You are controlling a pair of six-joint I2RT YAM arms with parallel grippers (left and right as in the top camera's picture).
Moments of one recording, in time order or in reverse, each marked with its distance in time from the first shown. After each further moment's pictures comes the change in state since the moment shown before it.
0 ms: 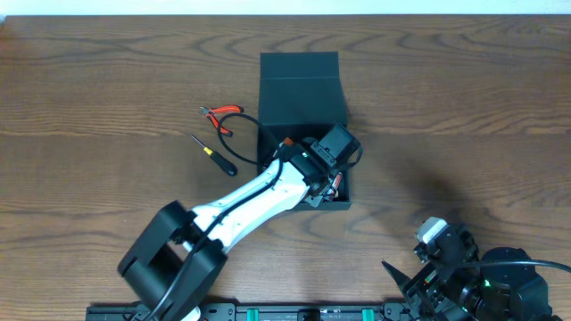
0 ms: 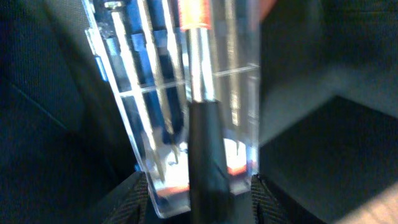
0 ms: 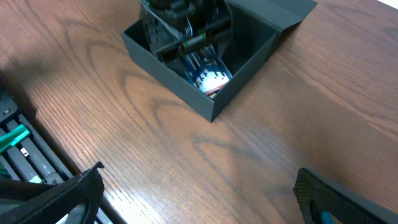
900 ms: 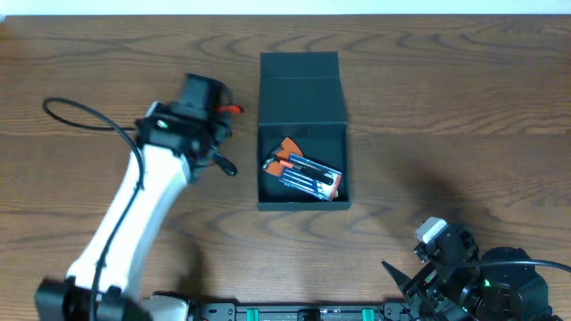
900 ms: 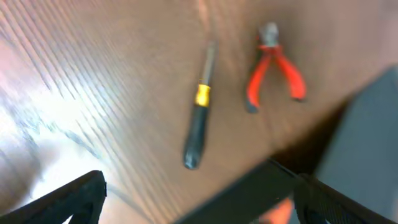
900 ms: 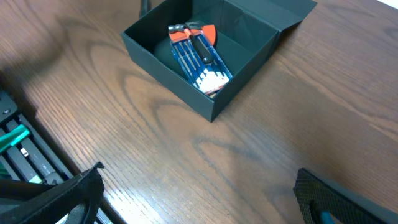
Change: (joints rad) left arm 0.610 -0.293 0.012 -0.324 -0.119 0.634; right arm 0.000 0.000 0.000 0.000 0.000 0.000
